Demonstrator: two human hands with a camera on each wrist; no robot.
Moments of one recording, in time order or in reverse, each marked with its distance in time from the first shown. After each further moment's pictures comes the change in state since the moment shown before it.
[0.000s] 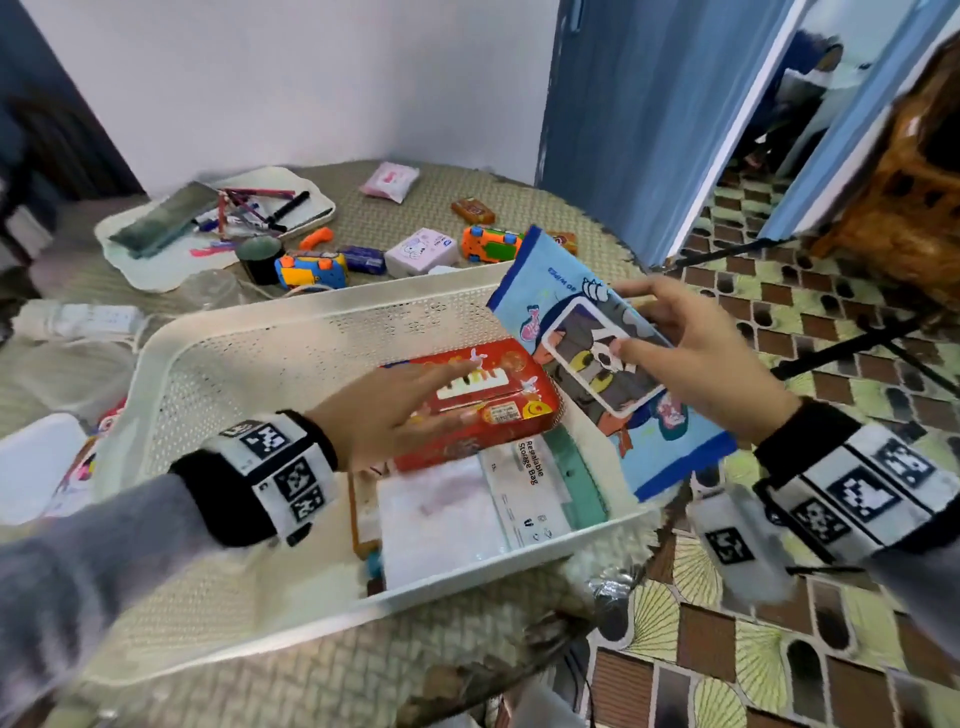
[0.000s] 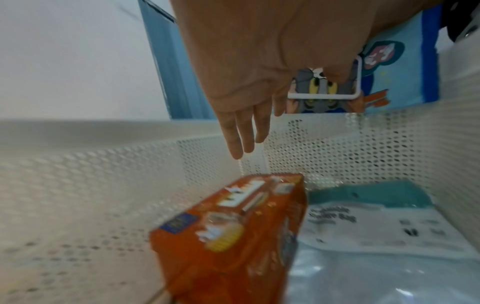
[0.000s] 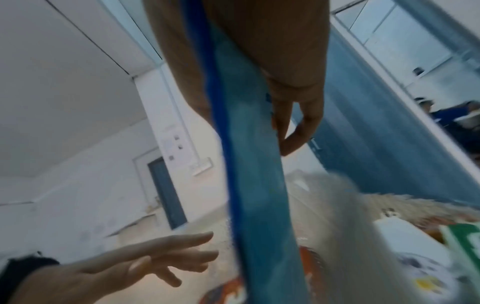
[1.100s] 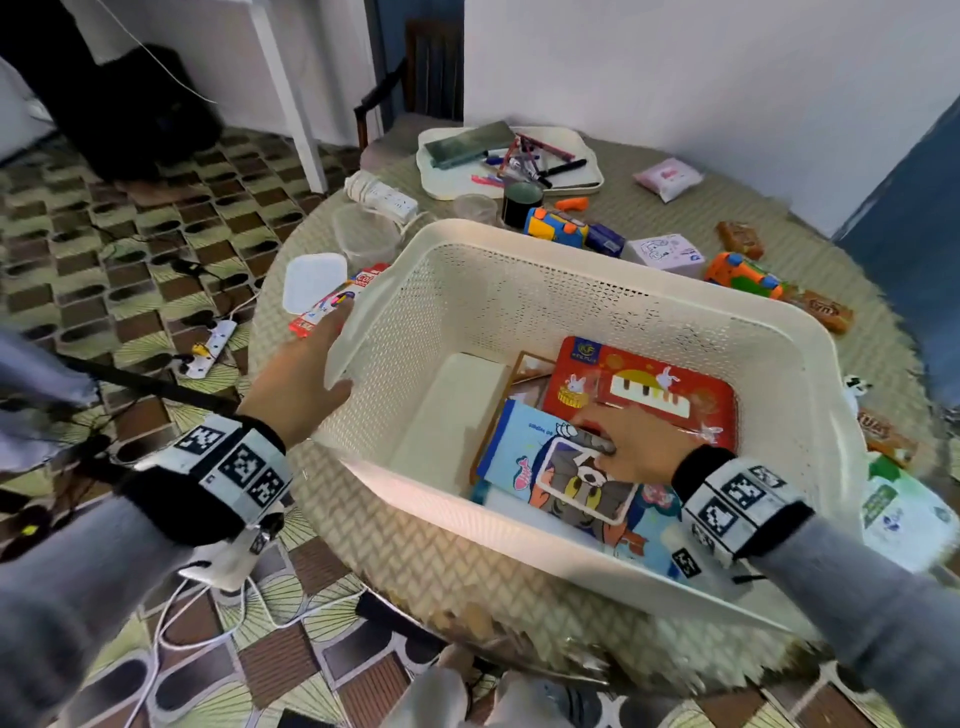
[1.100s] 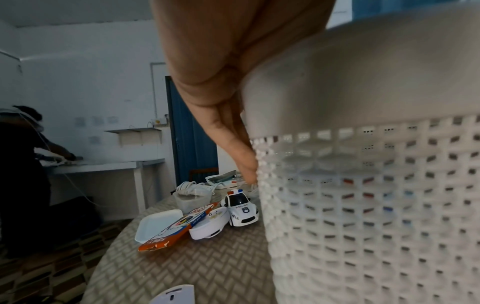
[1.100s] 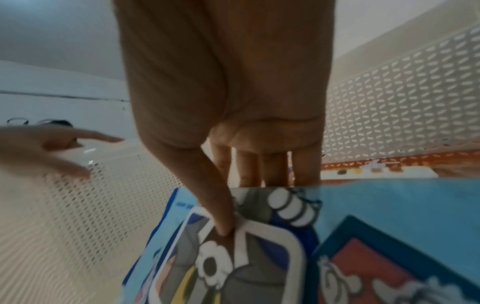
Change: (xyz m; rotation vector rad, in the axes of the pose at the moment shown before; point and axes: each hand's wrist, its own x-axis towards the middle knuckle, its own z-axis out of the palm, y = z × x) left_hand -0.196 -0.021 0.046 -0.215 0.667 -1.060; right_hand 0.058 0.049 0.157 -0.916 -1.022 -0.320
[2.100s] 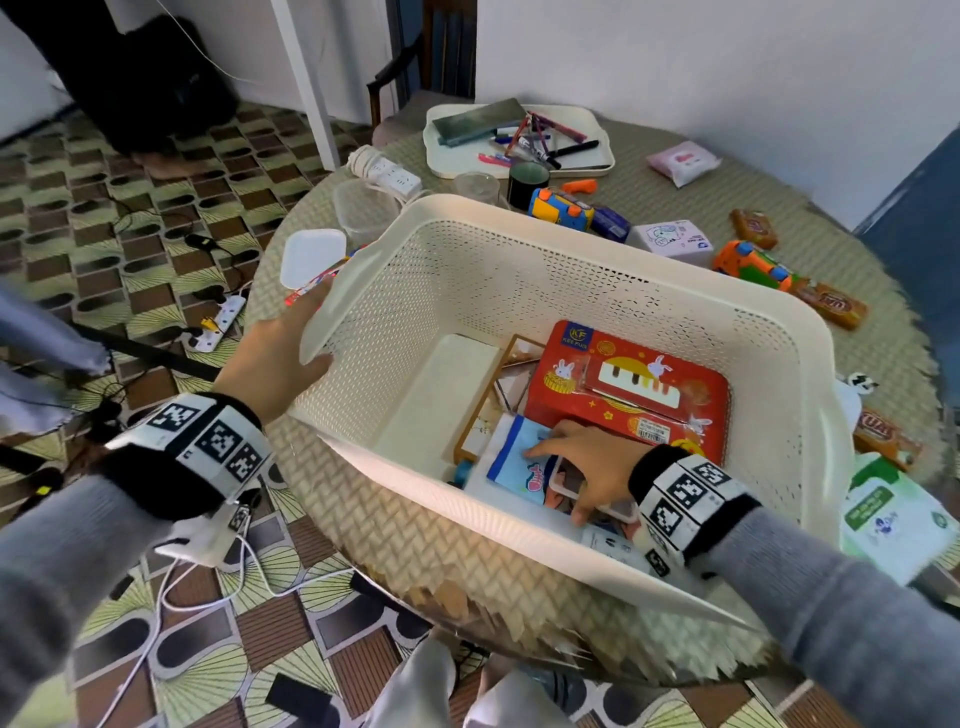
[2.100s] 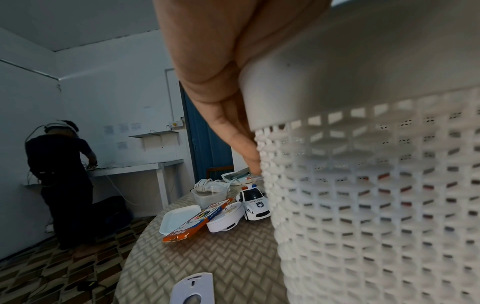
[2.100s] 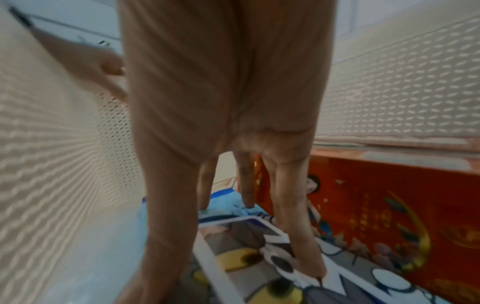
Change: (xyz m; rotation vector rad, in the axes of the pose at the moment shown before) left_hand -0.009 0.010 0.001 0.004 0.022 -0.117; right_hand 0.023 0.011 0.036 -0.224 -0.263 -0.186
